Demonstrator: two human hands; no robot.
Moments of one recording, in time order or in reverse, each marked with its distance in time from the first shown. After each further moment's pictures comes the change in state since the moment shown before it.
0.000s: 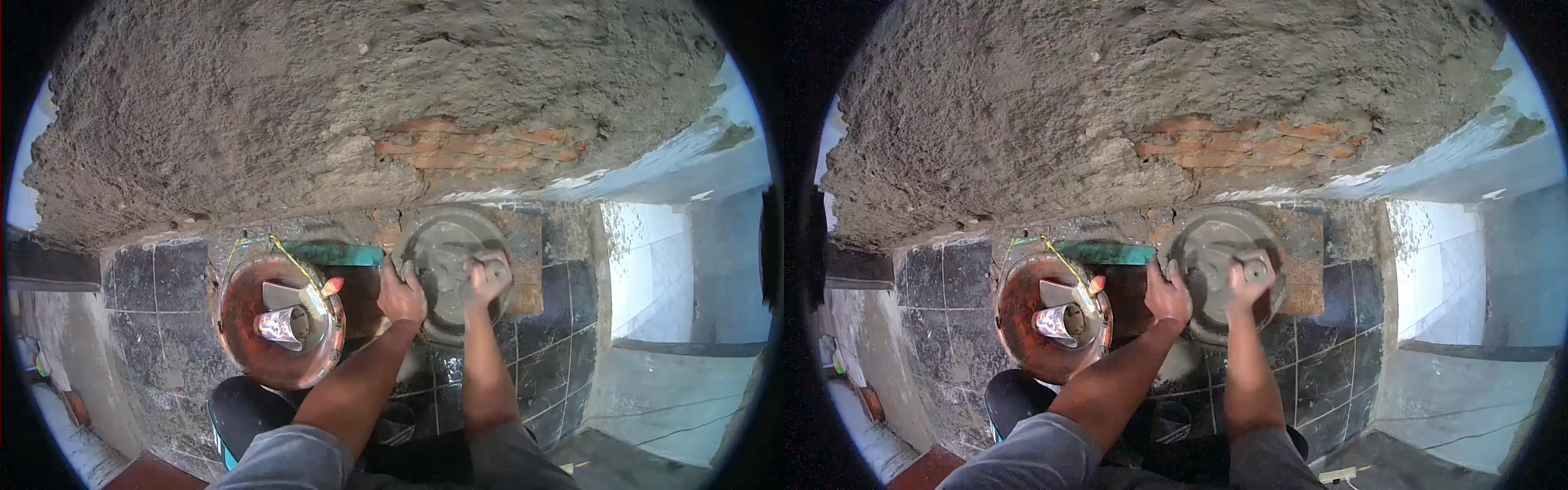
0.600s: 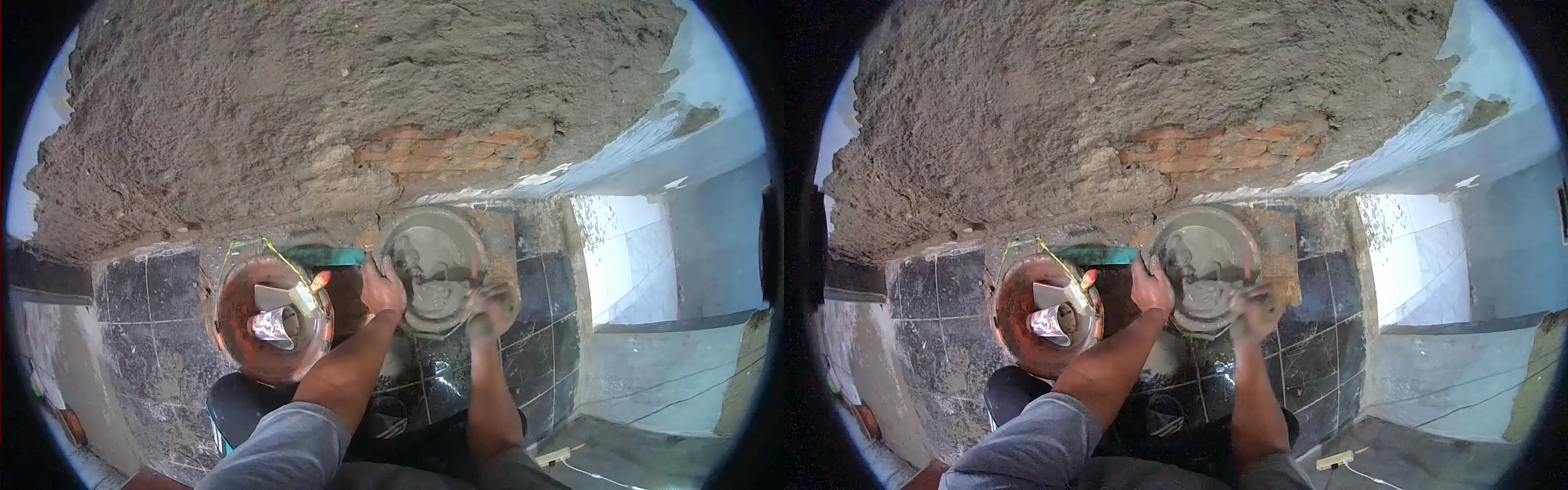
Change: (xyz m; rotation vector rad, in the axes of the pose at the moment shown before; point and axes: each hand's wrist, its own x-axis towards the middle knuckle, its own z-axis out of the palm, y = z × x) left_hand -0.008 0.006 -0.016 -0.004 -0.055 -0.035; right_hand -0.051 -0.102 -0.063 0.628 0.069 0.153
